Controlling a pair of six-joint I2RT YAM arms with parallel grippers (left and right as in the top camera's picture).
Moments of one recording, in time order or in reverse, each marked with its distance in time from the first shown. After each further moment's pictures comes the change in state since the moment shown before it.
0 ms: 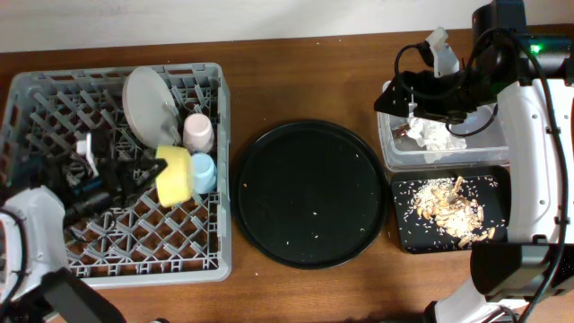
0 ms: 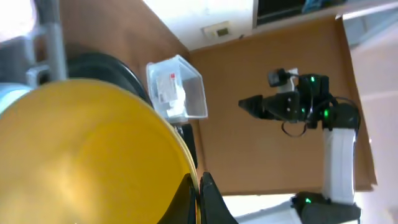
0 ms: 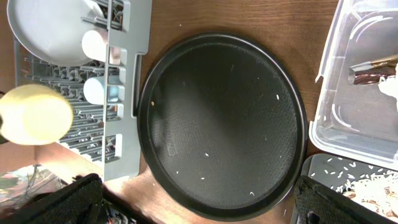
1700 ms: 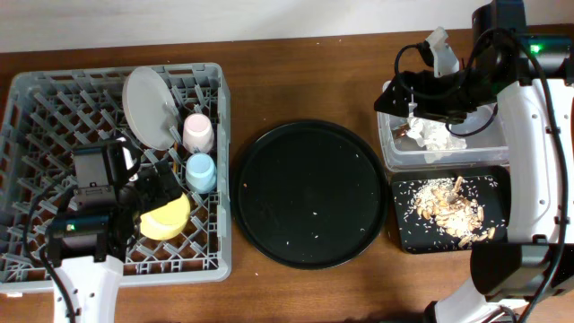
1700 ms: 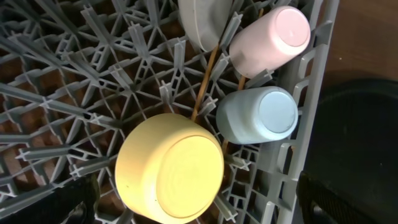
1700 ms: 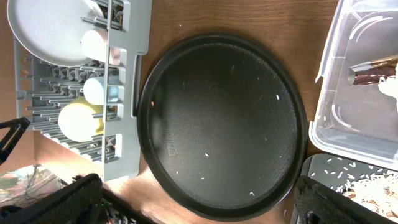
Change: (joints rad) left arm -0.455 -0.479 -0.101 0.357 -1.453 -0.672; right arm 0.000 0.000 0.000 0.000 0.000 0.001
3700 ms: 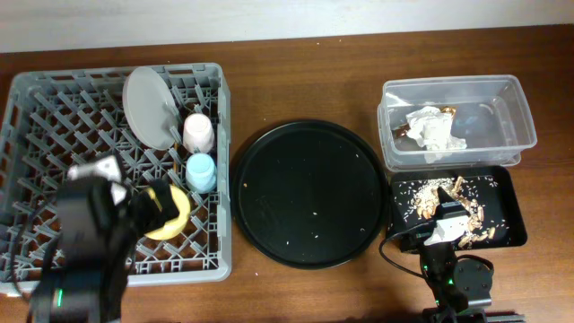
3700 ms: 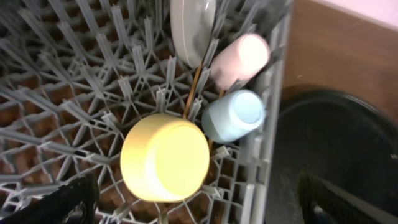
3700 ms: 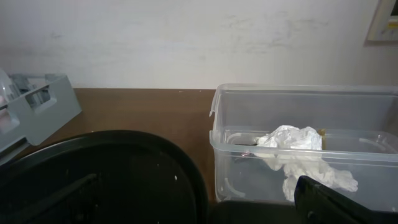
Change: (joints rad) left arm 0.000 -0.217 -0.025 -0.038 0.024 0.000; right arm 0.113 -1.782 -2.010 1.446 0.495 0.091
